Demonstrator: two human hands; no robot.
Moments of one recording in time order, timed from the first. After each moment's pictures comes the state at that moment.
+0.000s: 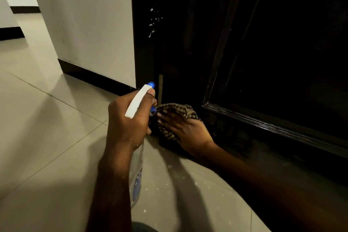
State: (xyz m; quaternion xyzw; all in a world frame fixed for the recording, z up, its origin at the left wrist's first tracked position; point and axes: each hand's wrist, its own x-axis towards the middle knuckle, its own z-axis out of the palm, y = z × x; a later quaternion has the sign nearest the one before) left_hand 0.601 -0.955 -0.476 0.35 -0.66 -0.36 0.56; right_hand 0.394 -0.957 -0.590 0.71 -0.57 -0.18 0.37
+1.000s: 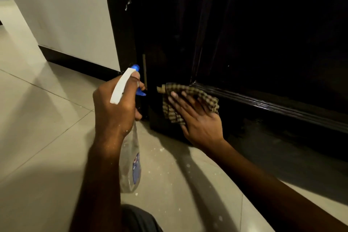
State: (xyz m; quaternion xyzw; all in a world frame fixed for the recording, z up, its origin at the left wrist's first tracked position) left_hand 0.581 -0.948 -0.486 0.38 -0.65 -0.35 0.56; right_hand 0.376 -0.896 -0.592 0.67 -0.68 0.07 0.31
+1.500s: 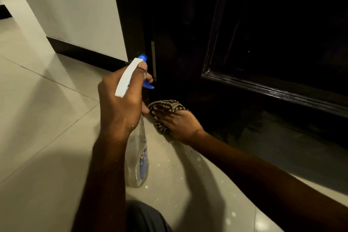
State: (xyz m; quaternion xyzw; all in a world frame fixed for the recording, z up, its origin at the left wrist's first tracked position) left_hand 0.586 -0.953 -0.492 0.38 -0.65 -0.36 0.56; right_hand 0.416 -0.962 -0.646 0.77 -0.55 -0.21 0.24
